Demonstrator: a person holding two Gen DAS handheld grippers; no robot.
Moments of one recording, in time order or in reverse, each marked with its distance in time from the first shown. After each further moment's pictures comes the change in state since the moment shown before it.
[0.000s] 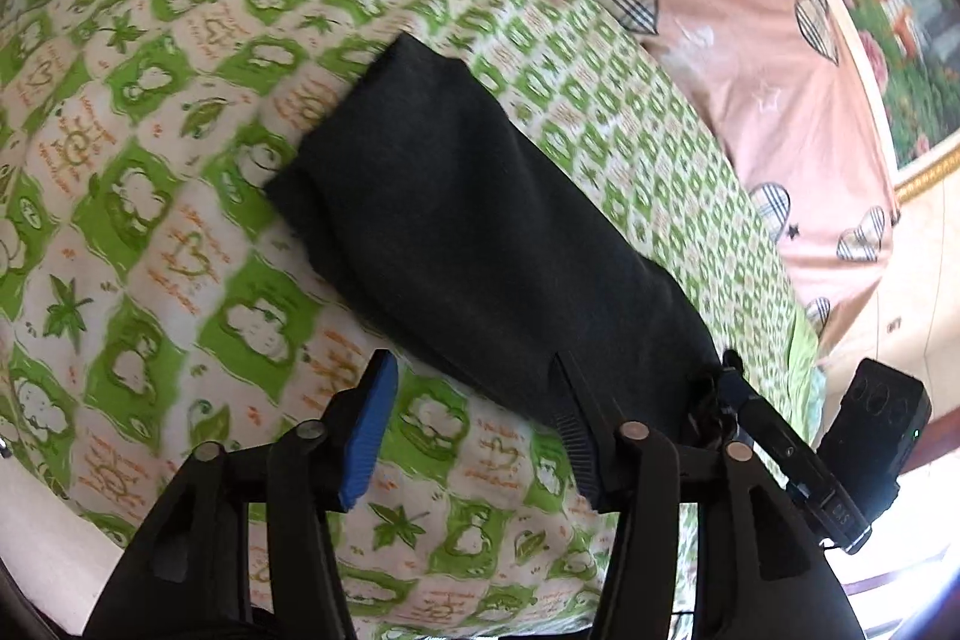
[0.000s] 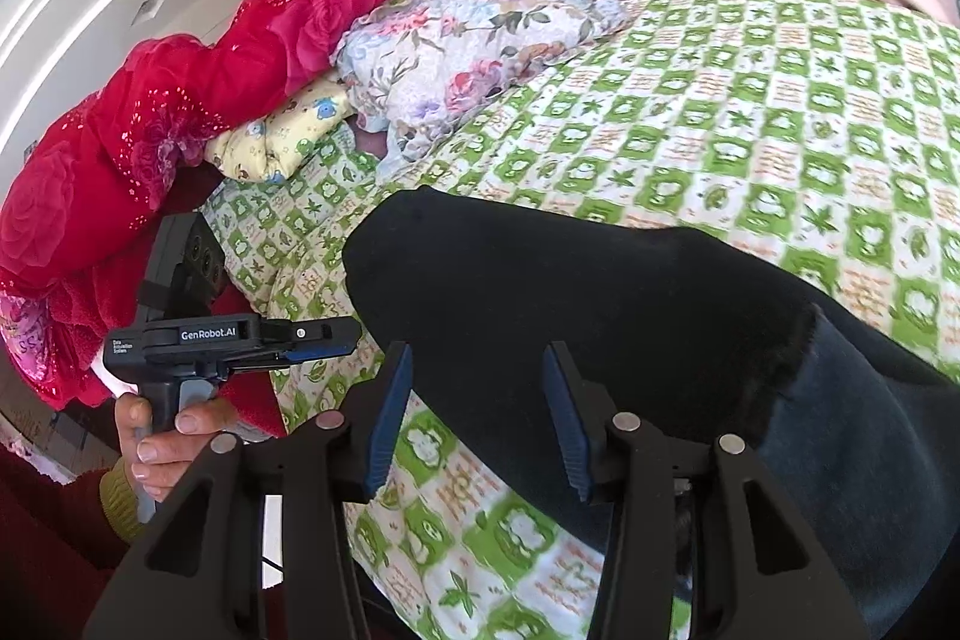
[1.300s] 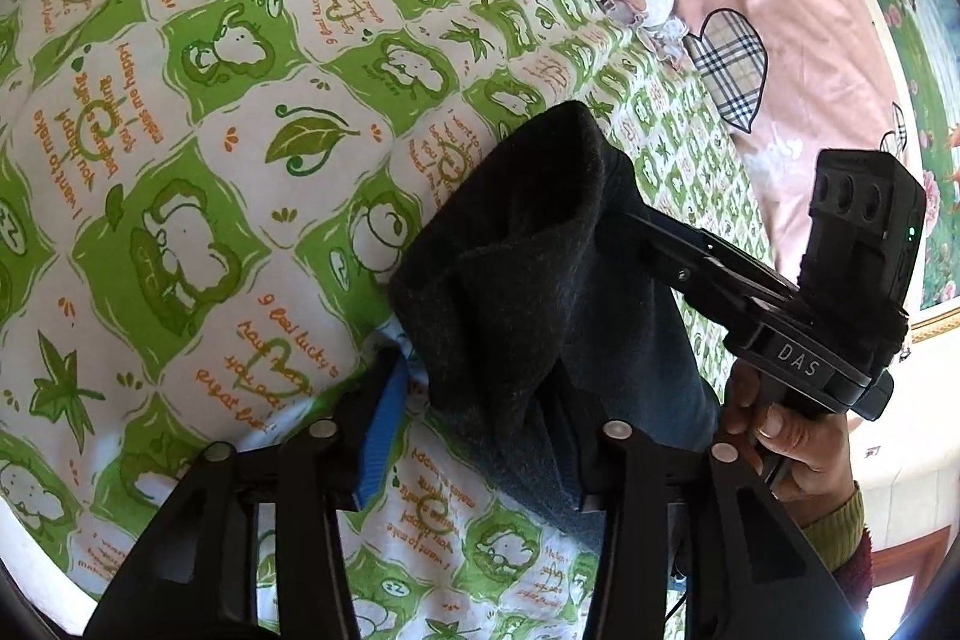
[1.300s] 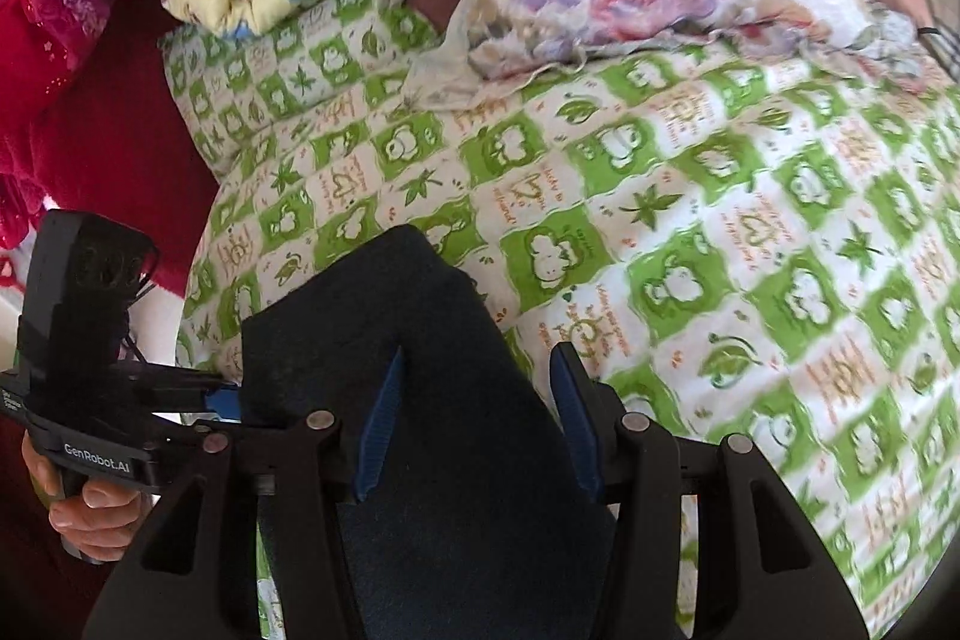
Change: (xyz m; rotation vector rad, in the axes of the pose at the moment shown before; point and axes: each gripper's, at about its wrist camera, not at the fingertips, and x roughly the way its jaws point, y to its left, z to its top) left arm 0.030 0.055 0.037 -0.258 -0.041 0.026; right arm 0.232 0.036 0.119 -0.424 0.447 0.097
